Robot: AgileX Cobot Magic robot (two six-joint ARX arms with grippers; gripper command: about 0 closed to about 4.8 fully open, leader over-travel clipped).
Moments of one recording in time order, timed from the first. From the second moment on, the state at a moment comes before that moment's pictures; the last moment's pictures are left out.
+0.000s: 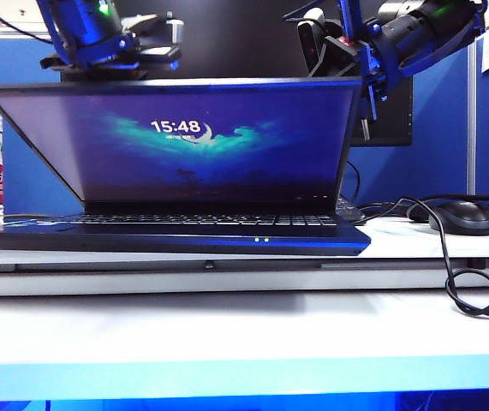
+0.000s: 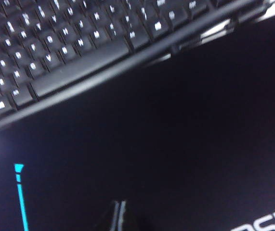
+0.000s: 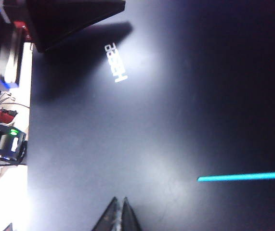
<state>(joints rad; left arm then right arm) -0.48 1.59 1.40 -0.61 -0.11 0.13 0.26 1.79 1.54 -0.86 -1.05 -0.26</state>
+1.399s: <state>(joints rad) -0.48 1.59 1.30 -0.72 -0.05 0.12 0.26 1.79 1.47 -1.00 -0.98 -0.31</state>
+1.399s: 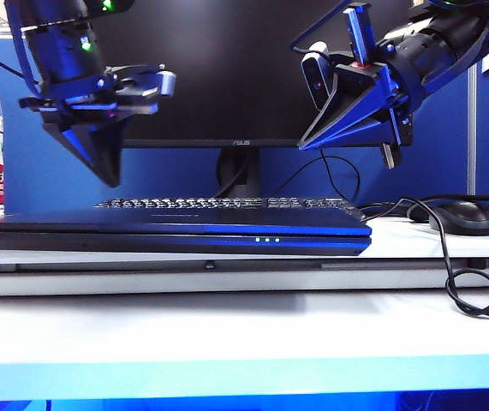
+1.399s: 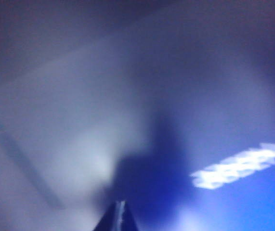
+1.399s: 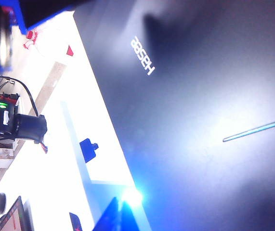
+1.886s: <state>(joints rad) -0.48 1.16 1.30 -0.59 0.13 0.02 0.26 1.39 1.47 -0.82 -0.94 -0.33</state>
